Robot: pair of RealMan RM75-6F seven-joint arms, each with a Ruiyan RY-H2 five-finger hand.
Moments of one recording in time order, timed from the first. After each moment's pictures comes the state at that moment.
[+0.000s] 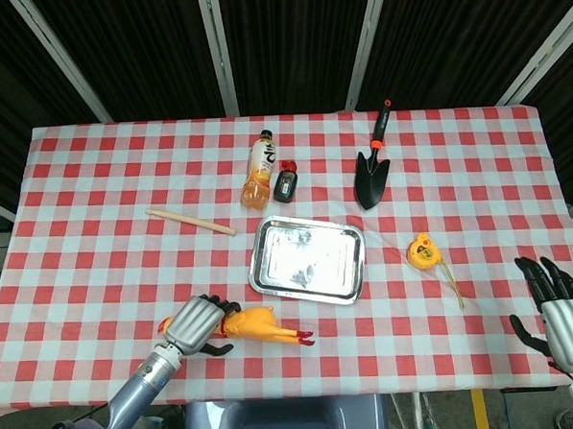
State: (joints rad) left arm -0.51 -1.61 -0.01 -1.58 1.42 0.98 0.43; right arm 0.04 -1.08 0.02 -1.58 -1.58 1.53 -0.01
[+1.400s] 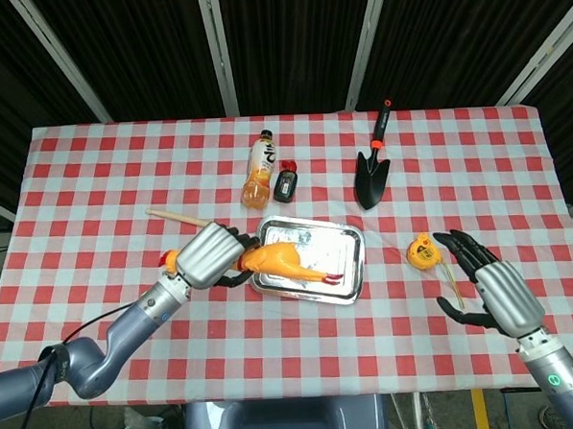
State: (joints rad) left arm -0.81 -1.41 -0.24 -1.59 1.53 0.90 0.30; right arm 0.28 -0.94 0.08 -1.86 -1.66 1.31 0.31
